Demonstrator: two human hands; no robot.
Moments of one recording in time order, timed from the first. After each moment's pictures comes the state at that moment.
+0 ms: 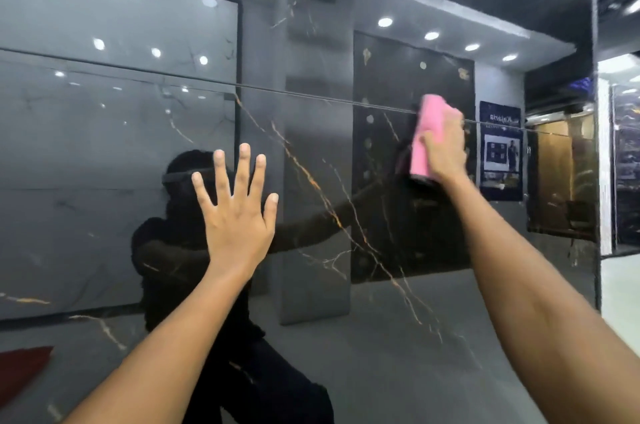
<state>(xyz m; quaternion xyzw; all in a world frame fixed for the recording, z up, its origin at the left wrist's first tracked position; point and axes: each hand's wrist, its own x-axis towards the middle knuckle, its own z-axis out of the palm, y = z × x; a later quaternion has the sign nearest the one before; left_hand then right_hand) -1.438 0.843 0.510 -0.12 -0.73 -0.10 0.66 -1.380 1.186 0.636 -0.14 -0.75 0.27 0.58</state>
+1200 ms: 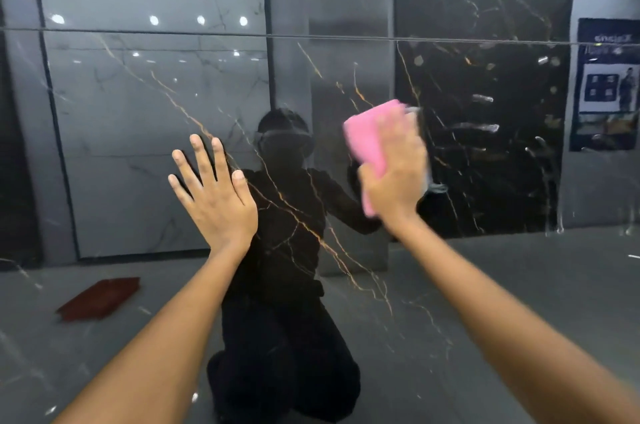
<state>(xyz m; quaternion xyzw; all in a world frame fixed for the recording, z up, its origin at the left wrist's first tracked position) -1.429 0.991 0.474 0.02 -0.74 -0.22 0.63 -1.407 1.238 0.506 0.09 -0.70 0.14 0.70</state>
